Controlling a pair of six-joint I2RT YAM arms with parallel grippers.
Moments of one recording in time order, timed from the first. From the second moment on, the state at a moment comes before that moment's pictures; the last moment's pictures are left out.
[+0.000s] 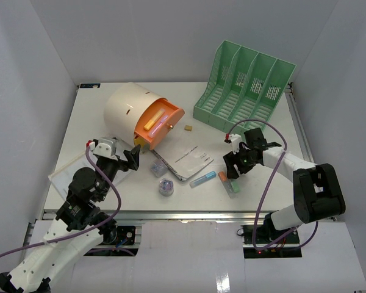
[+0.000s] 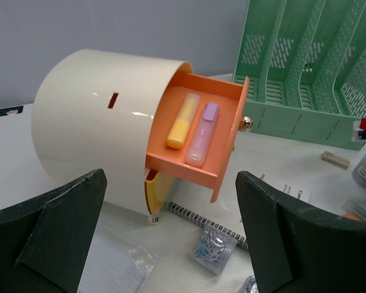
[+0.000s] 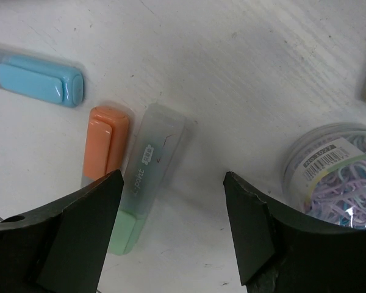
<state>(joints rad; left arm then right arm) -0.65 0.39 0.60 -0.11 -0.33 0.02 0.29 1.45 0.75 -0.46 -0.37 -0.33</state>
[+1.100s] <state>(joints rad) -0.65 0.42 0.60 -0.10 -0.29 0.02 0.38 1.53 0.92 -0.52 -0.28 -0.47</state>
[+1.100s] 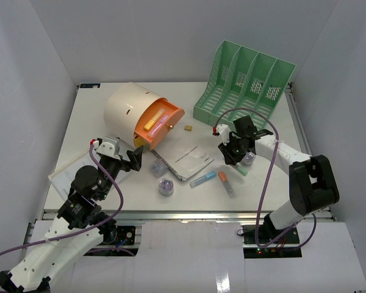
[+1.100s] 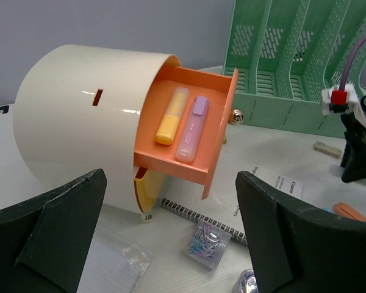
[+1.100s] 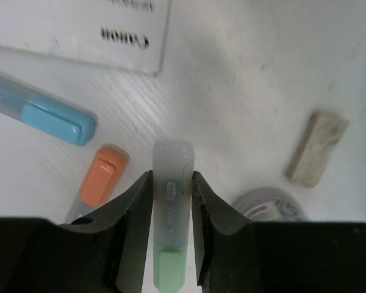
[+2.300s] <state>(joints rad) -0.65 0.36 0.57 -0.10 -0.28 0.04 0.98 1.87 1.89 -0.47 -0.12 -1.37</state>
